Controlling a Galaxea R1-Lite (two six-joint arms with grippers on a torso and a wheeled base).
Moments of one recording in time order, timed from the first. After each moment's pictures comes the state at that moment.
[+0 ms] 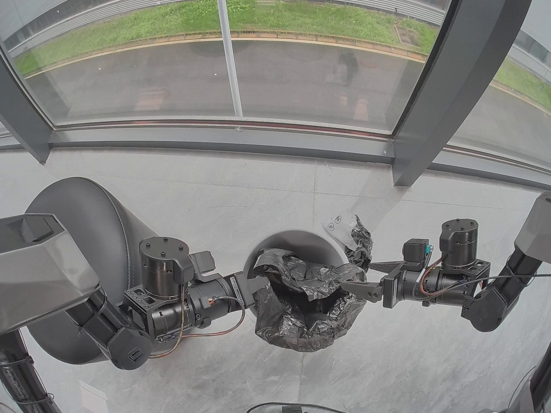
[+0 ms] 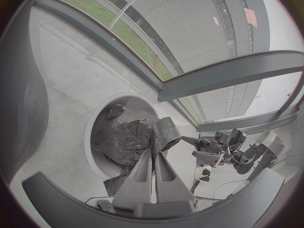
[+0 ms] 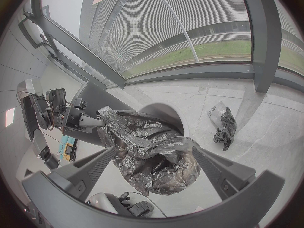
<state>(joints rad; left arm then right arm) -0.55 2.04 -0.58 -1.11 -0.27 -0.70 0.36 2.00 -0.52 -1.06 0.45 0.12</state>
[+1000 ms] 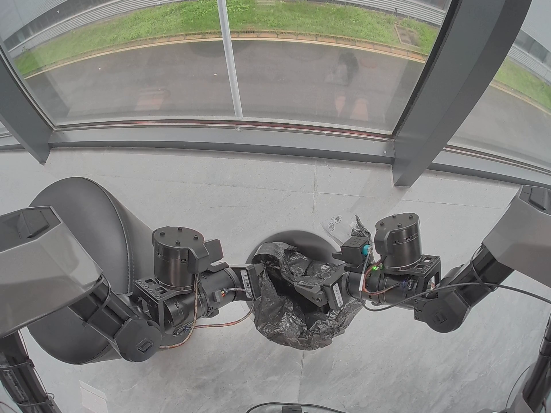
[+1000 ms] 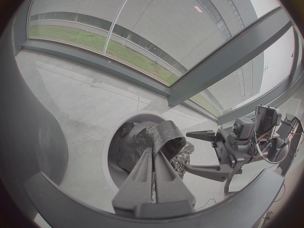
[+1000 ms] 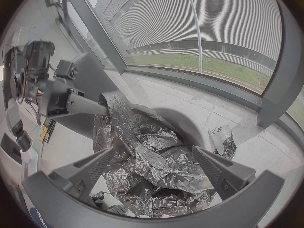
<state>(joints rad) -0.59 2.03 -0.68 -0.99 -0.05 -0.44 0.60 2.07 -0.80 -0.82 0.10 -0.09</state>
